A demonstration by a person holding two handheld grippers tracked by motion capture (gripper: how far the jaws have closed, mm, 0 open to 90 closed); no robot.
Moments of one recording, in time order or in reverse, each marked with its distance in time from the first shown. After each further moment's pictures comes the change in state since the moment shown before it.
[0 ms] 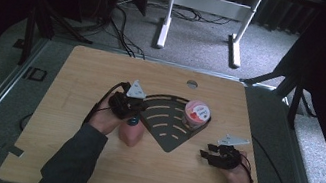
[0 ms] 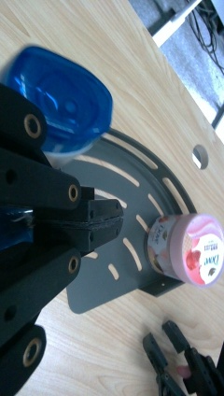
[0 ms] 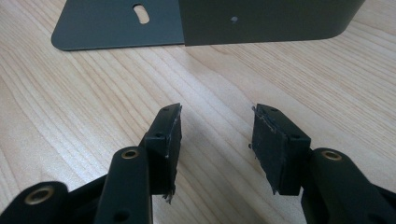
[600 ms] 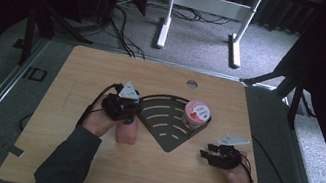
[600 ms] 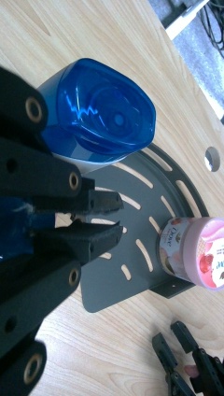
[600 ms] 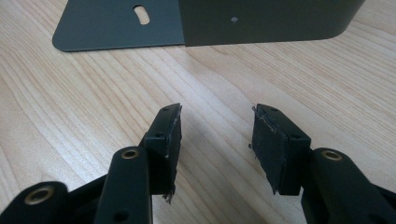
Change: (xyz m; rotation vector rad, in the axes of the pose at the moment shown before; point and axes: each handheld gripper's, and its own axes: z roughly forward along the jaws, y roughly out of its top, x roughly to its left) left arm 0.004 -0.015 -0.007 0.004 -0.019 -0.028; right arm 0.000 0.000 0.000 -0.007 0.005 0.006
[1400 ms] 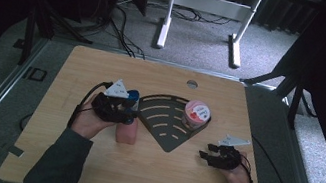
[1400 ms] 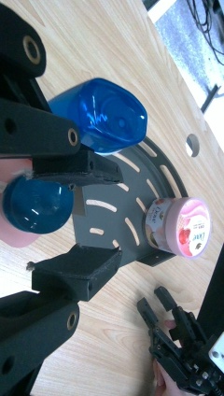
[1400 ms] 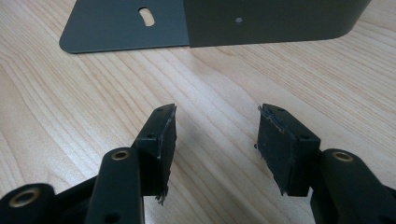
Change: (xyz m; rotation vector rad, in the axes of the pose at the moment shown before) left arm 0.002 -0.005 -0.033 -0.075 -0.069 -0.012; right arm 0.000 -0.002 0.000 -0.011 0.019 0.008
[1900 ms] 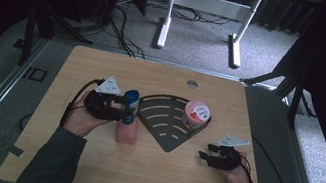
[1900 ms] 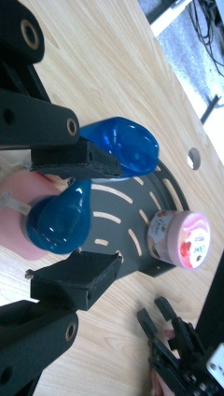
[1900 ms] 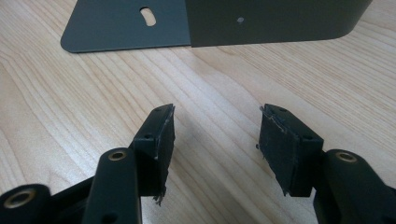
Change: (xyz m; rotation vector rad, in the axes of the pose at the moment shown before) left arm 0.011 -0.008 -0.011 -0.002 0.026 -0.023; right arm 0.001 -0.001 0.000 -0.003 -0.002 -0.003
